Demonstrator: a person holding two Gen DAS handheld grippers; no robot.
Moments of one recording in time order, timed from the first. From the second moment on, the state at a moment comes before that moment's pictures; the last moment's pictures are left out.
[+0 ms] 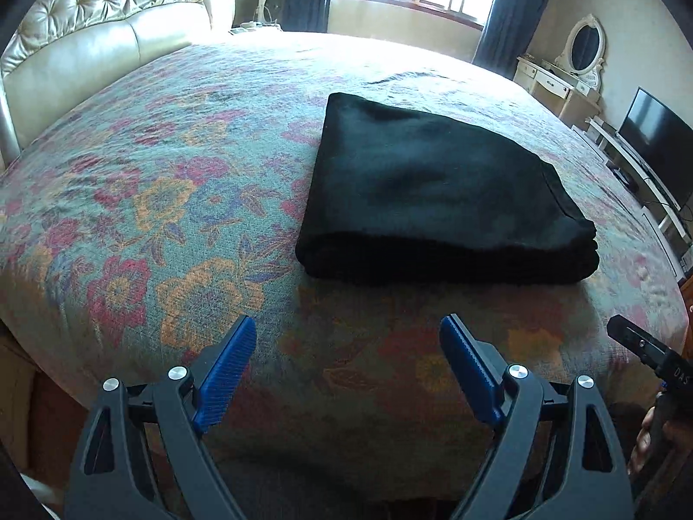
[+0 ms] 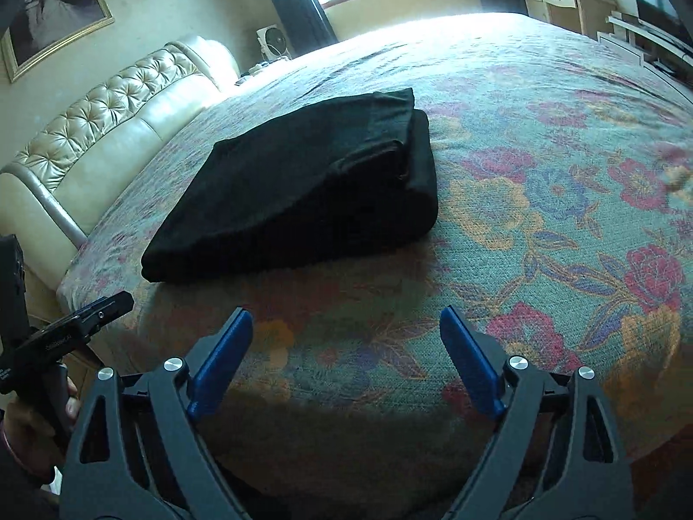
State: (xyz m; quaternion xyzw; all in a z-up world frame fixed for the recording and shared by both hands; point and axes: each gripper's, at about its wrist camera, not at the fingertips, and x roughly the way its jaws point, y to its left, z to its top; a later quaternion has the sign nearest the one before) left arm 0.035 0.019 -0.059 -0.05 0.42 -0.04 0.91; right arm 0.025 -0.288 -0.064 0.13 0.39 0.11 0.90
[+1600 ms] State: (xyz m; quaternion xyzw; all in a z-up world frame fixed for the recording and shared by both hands) left arm 0.002 -0.028 -0.017 0.02 0.34 0.00 0.94; right arm 0.018 -0.262 -0.014 0.06 0.35 0.09 0.93
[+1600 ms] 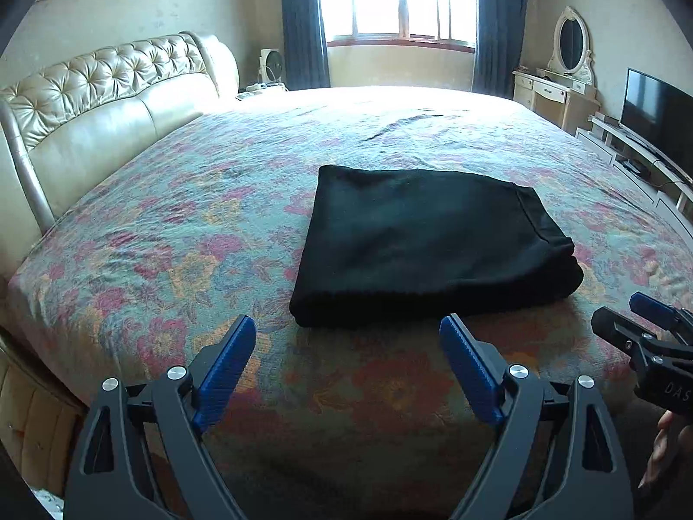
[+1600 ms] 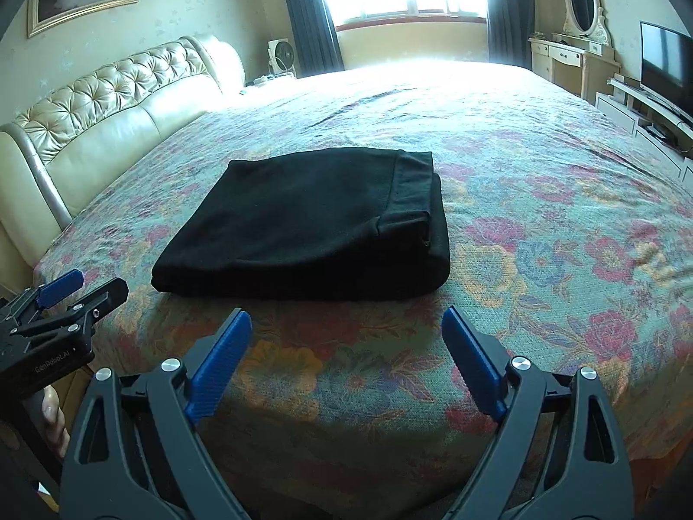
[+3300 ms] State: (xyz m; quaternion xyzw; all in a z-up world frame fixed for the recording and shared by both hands) left arm 0.013 -0.027 -0.025 -0.05 0.38 -0.07 0.92; right arm 0.015 -0.249 -0.018 0.05 0.38 0.10 0.92
